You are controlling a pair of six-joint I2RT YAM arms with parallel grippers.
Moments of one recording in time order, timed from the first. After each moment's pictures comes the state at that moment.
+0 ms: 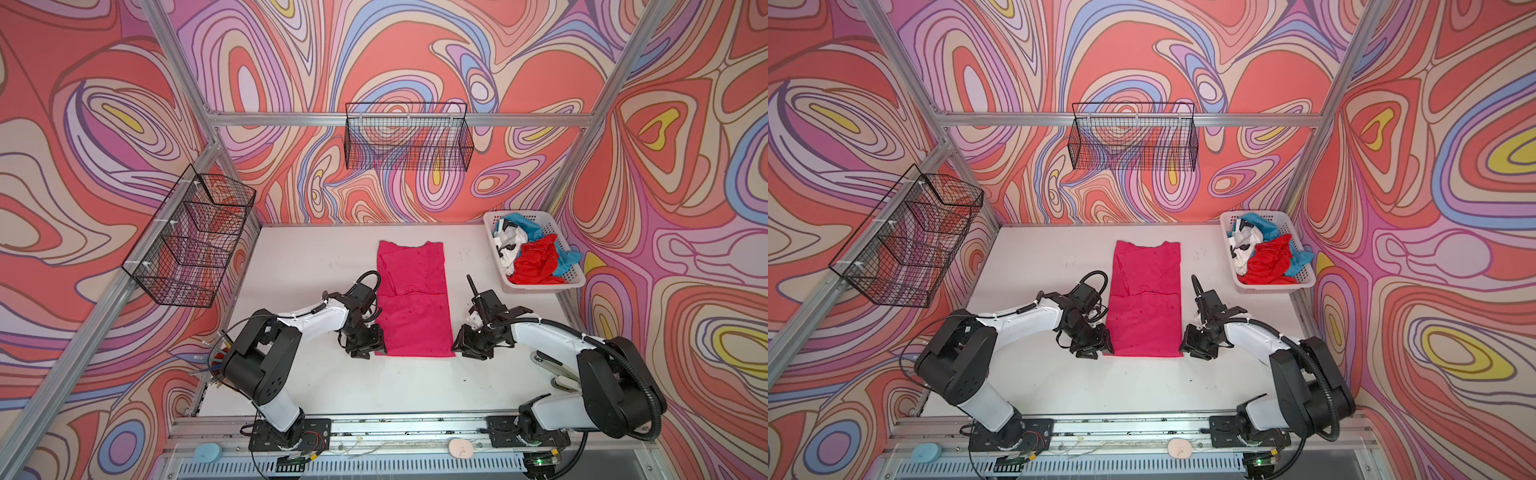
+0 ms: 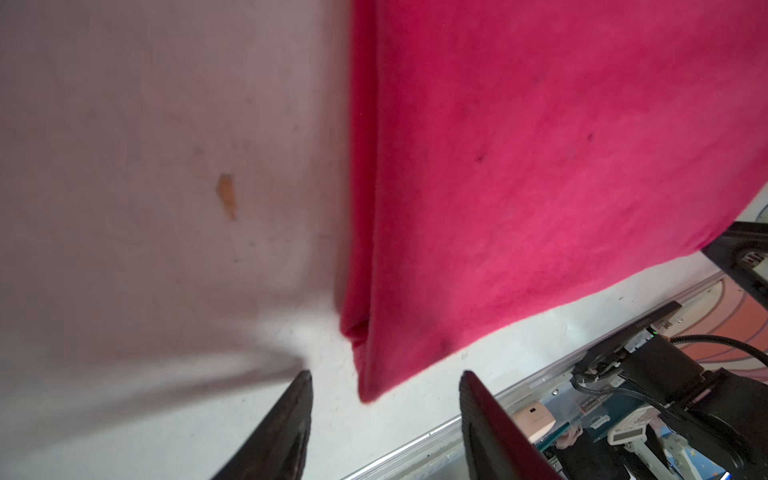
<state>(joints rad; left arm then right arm) -0.56 1.66 0.91 -0.71 0.45 -0.67 0.34 1.41 0.67 -0.59 -0.41 0.64</state>
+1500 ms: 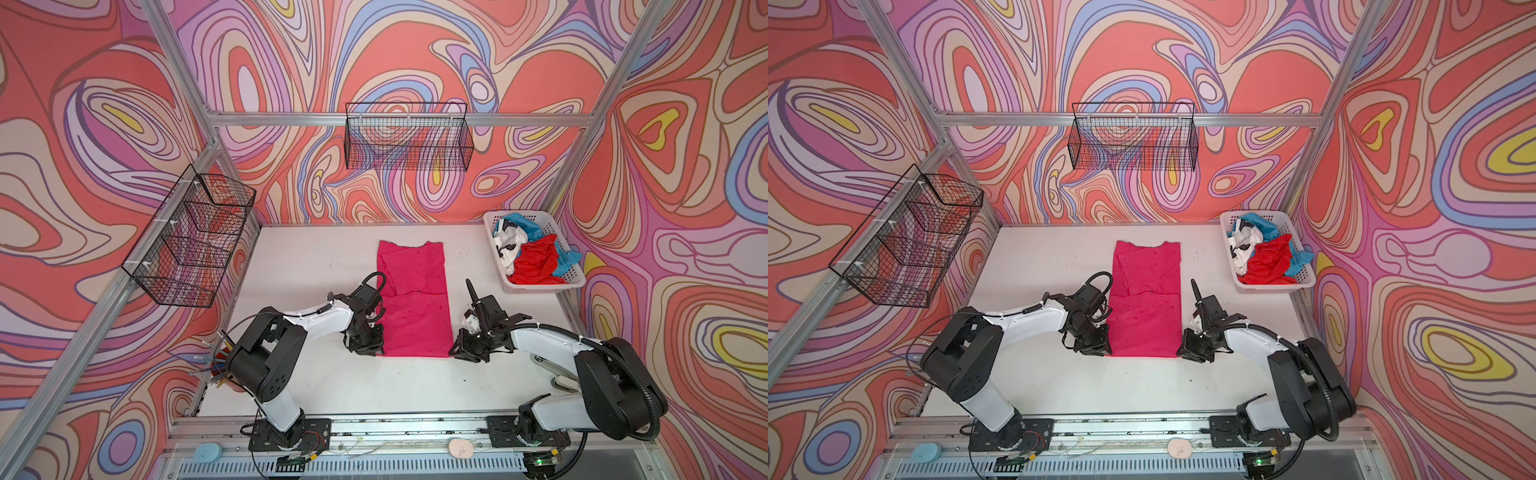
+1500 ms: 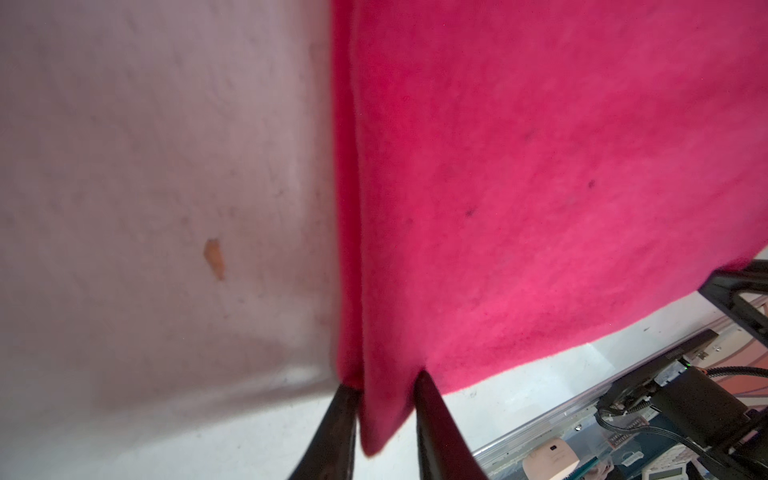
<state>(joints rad) -0.60 1.69 0.93 -0.66 0.38 -0.69 0.35 1.40 0.59 -0.48 -0.50 0.63</state>
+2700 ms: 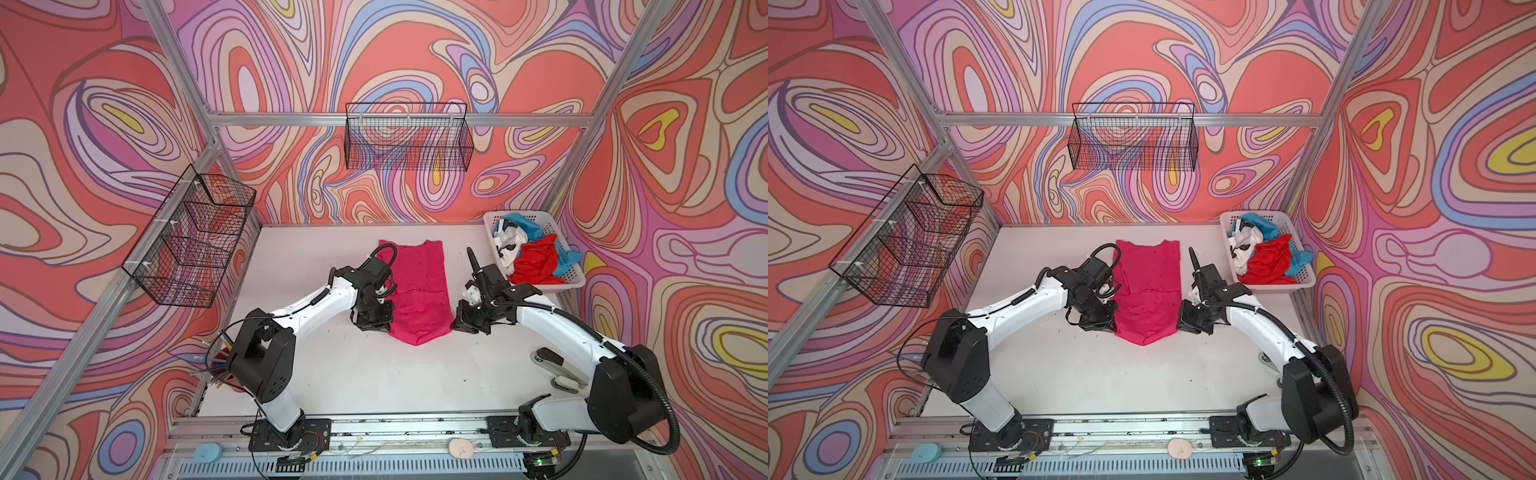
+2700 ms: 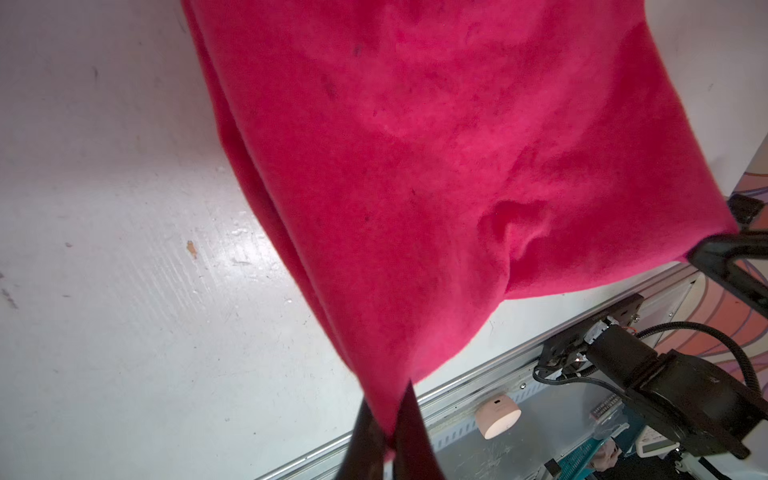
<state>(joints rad) -0.62 1.68 1.28 -0.97 0.37 -0.62 0.35 1.37 0.96 -0.82 -0.43 0.63</state>
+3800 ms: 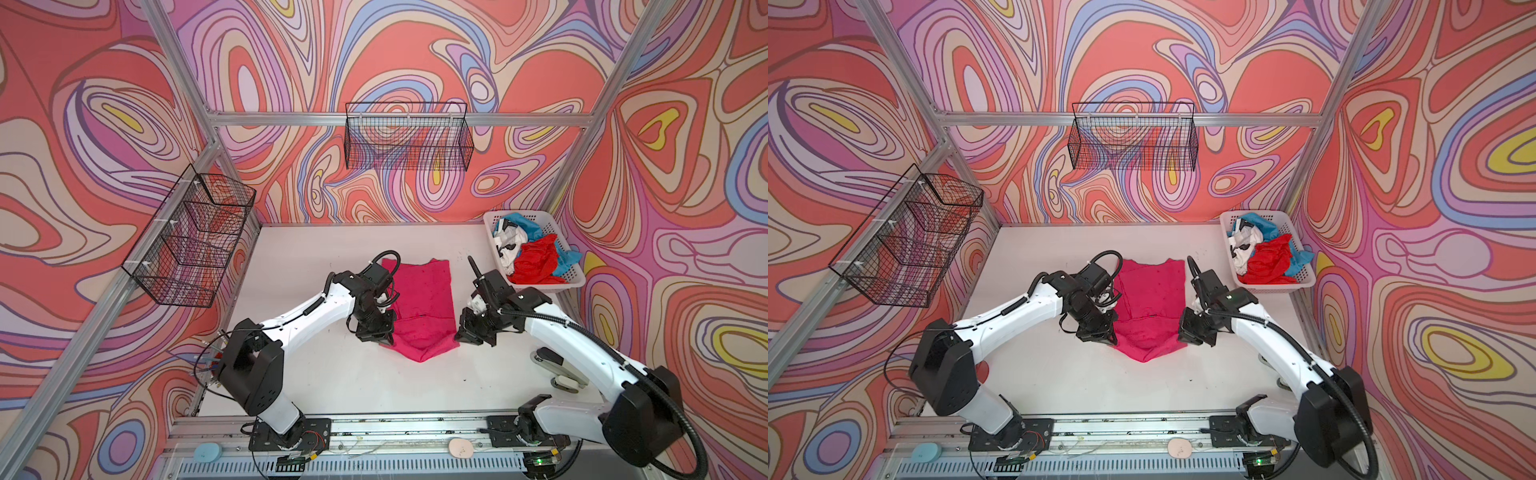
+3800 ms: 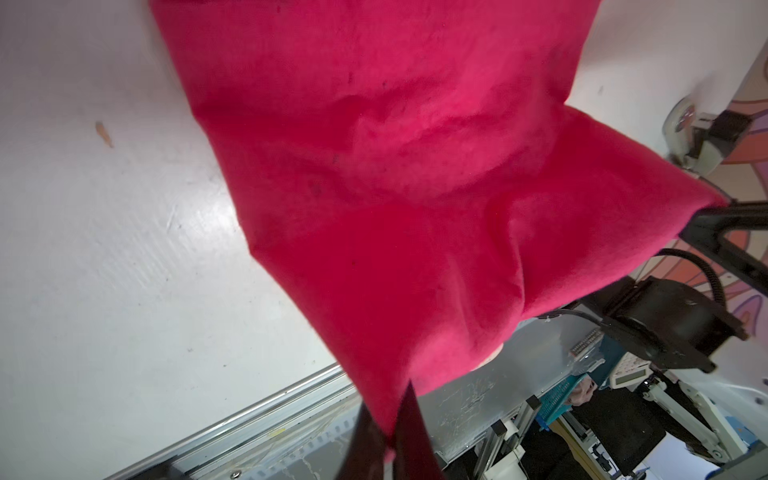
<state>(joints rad) -0.65 1.63 1.29 -1.04 0.46 -0.62 0.40 1.30 1.02 -0.96 -0.41 0.77</state>
